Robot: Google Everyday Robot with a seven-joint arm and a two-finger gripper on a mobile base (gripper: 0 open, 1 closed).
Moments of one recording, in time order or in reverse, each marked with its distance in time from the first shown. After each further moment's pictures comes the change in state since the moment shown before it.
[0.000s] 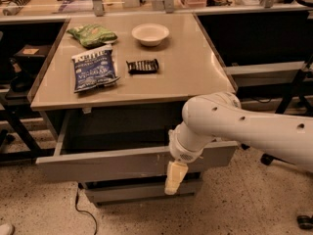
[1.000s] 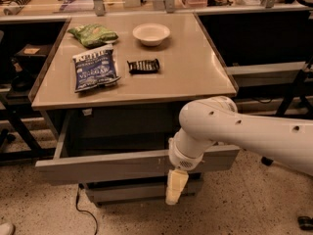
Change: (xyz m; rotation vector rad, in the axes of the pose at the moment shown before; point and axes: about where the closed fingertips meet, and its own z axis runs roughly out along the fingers) arm 0.011 0.026 0.009 -0.078 0.043 0.018
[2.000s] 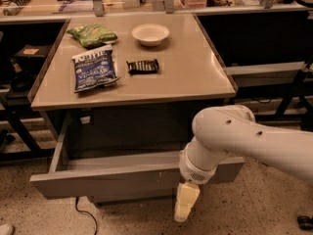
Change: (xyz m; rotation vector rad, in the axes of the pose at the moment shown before) arm 0.021 0.044 -0.016 -0.052 0.010 0.072
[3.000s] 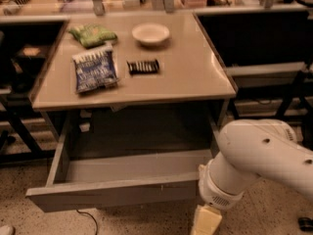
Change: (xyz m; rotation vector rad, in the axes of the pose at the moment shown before) arm 0.040 0.066 -0.029 -0.038 0.018 0.122
